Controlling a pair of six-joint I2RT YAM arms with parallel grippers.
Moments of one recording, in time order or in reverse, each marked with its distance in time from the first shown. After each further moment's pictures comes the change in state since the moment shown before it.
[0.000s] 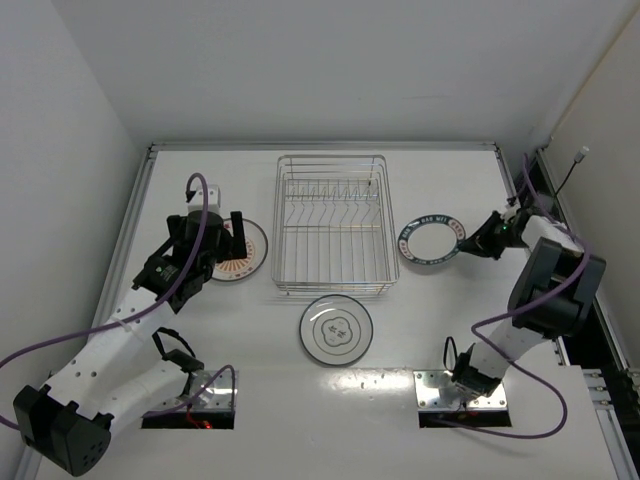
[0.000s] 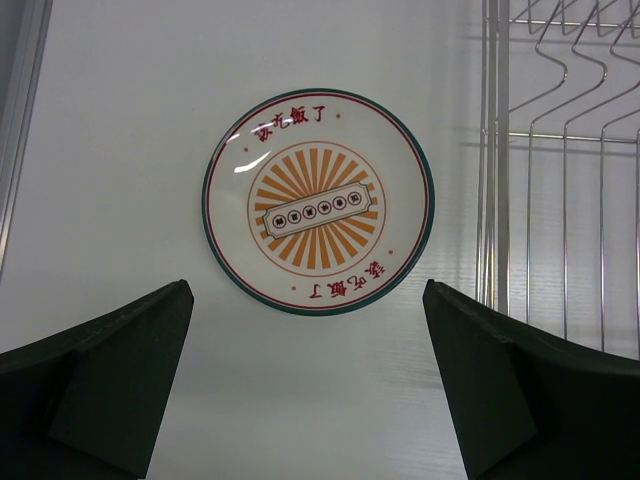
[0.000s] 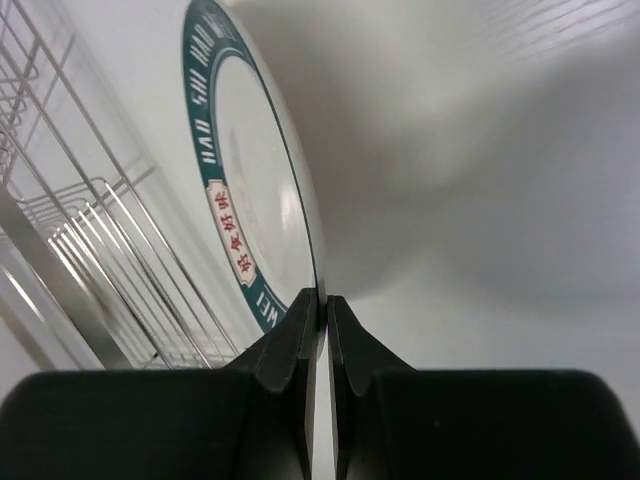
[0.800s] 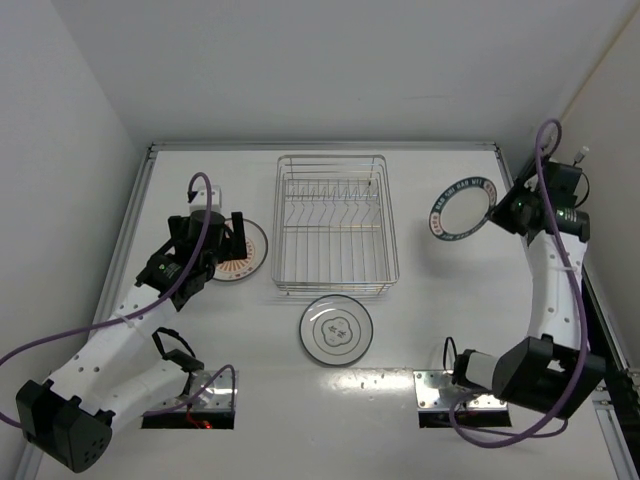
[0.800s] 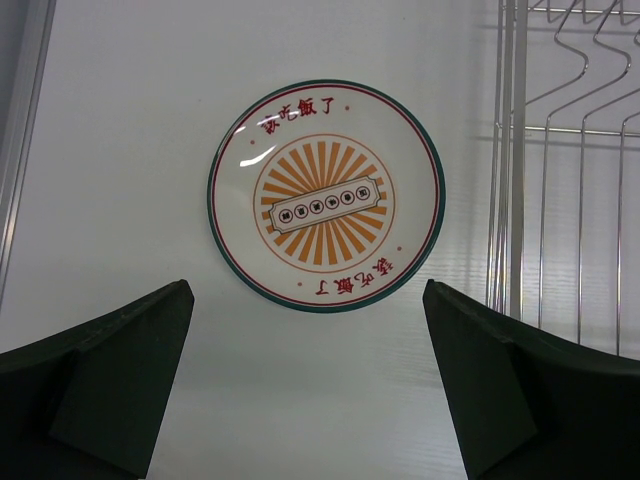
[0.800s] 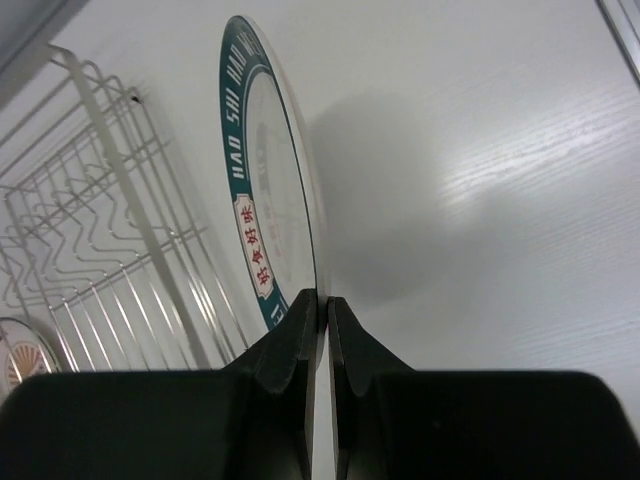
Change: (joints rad) left arm 0.000 0.023 0.000 -0.010 -0.016 -0.005; right arm 0.114 -0.488 0.139 -0.203 0.386 0.054
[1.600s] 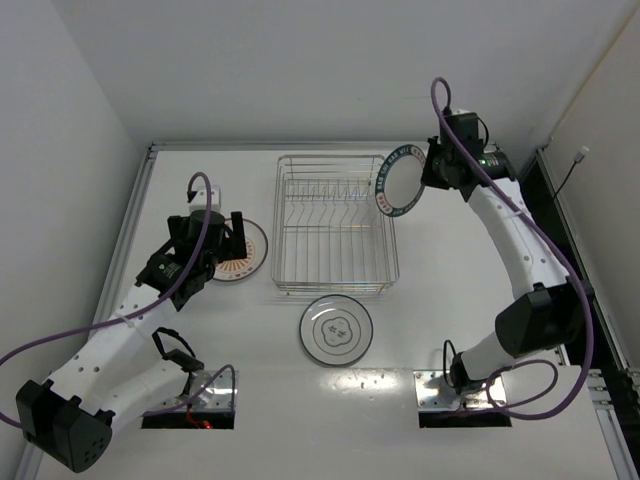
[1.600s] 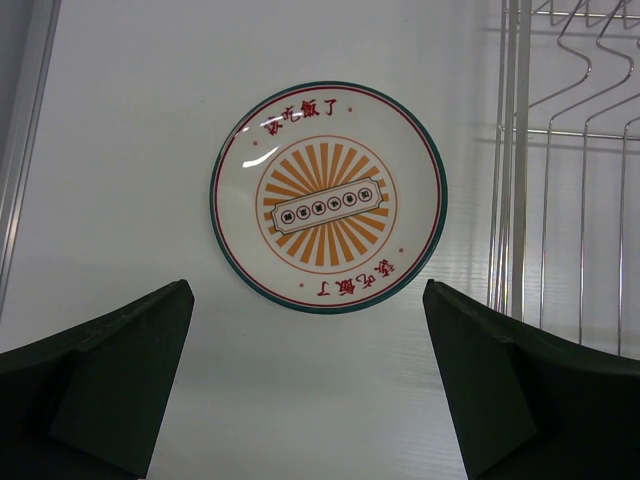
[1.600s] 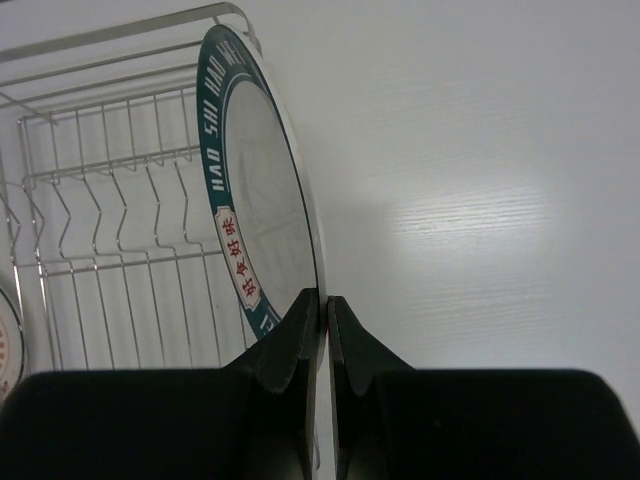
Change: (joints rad) left arm 0.000 0.000 0.001 0.000 -0.007 -0.003; right arm 0.551 0.304 0.411 -0.043 0.359 -0.002
